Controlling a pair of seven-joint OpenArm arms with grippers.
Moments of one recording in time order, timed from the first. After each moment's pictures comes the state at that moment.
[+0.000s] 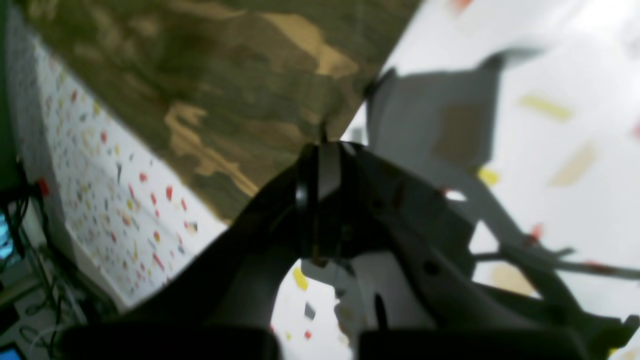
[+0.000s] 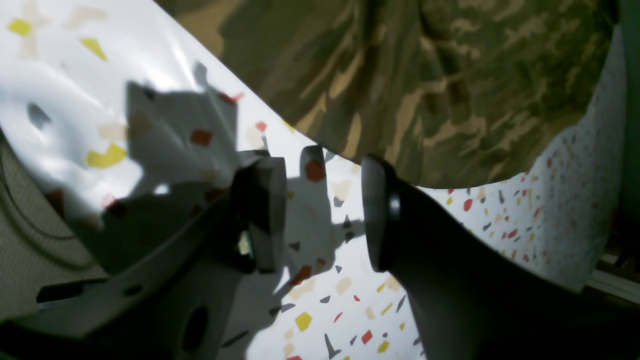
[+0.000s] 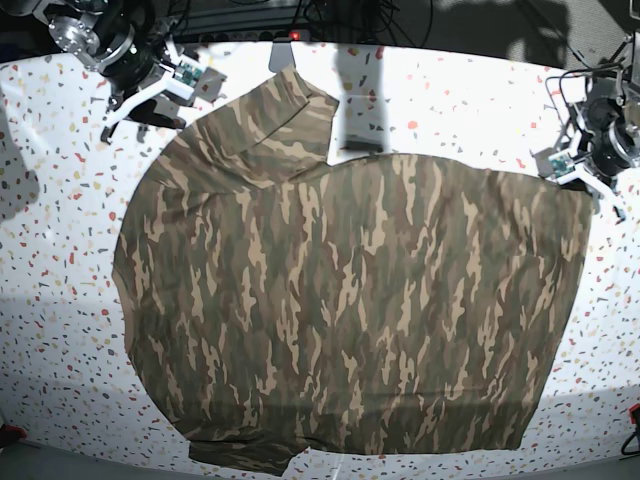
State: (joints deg) left arm 12.0 -36.5 -1.2 81.2 38.8 -38.4 -7.8; right arm -32.1 56.3 -28.5 112.7 -15.2 -1.5 -23.4
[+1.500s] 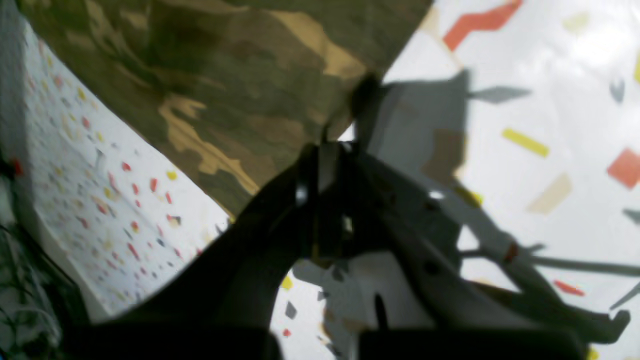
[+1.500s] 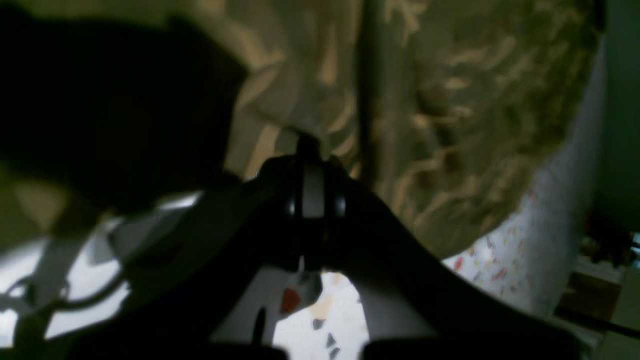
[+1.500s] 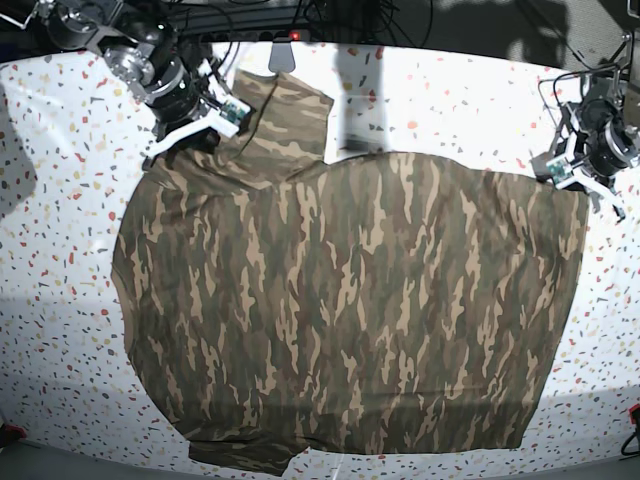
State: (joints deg) left arm 12.1 -36.4 -1.0 82.0 28.4 -38.6 1.0; right arm -11.1 47.8 -47.6 101.9 -18.1 -11.1 -31.7
